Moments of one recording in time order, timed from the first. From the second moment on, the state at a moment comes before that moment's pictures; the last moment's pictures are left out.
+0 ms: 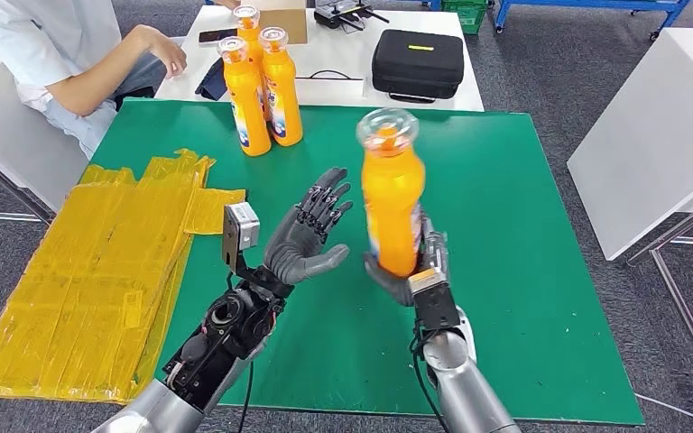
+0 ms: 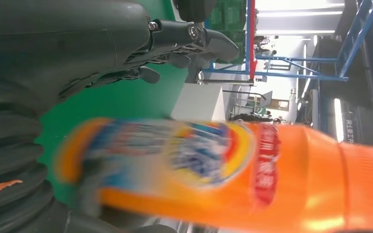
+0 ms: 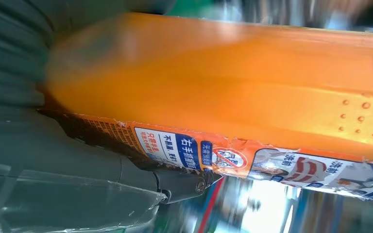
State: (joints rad) left arm -0.43 -0.15 -0.47 -1.13 0.27 -0.31 -0.34; right arm -0.30 0.16 0.44 -1.10 0.18 -0.36 -0.70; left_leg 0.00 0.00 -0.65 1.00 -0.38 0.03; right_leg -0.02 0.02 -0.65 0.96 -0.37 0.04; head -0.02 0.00
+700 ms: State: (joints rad) left arm -0.44 -0.12 -0.47 -1.06 0.26 -0.23 -0.43; right arm -0.46 0.17 0.64 -0.85 0.11 0.12 -0.69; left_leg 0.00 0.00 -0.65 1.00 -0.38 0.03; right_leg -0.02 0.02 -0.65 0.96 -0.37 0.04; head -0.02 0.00
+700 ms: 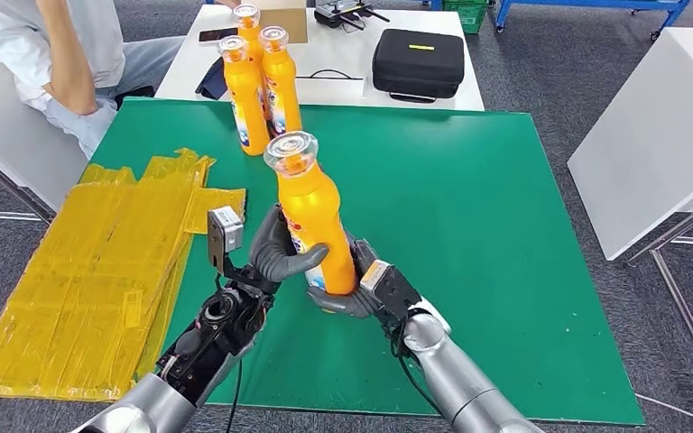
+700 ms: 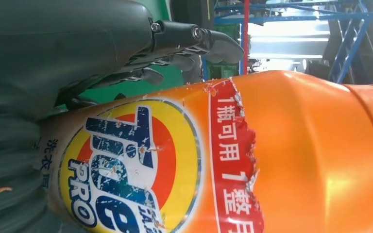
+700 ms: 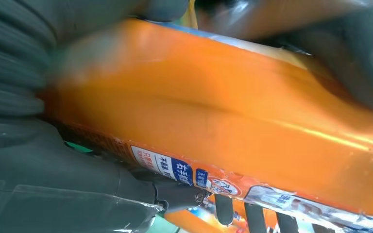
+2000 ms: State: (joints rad) left arm -0.40 -0.12 -0.41 -1.10 0.22 -0.10 -0.43; right arm -0.43 0.17 0.63 -0.86 0.20 0.03 -0.68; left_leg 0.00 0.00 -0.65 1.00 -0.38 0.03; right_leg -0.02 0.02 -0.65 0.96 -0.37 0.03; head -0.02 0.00
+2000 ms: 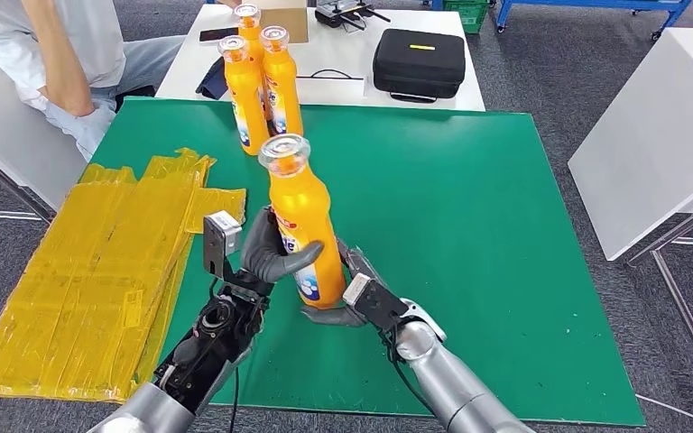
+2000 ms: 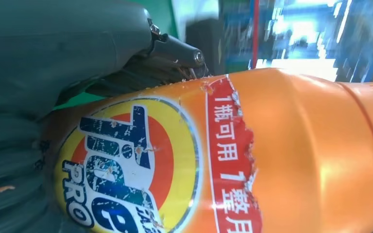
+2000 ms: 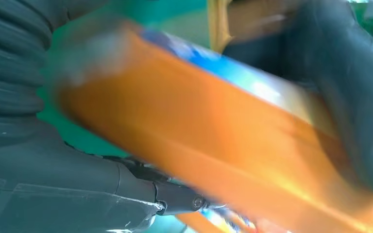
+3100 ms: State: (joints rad) left arm -0.60 0.08 -0.23 -0.64 -1.62 0.63 -0.10; right arm -0.07 -0.03 0.42 -1.70 -0.01 0.11 -0.54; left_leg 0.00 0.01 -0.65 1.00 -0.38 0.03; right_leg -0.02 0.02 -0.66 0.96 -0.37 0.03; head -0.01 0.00
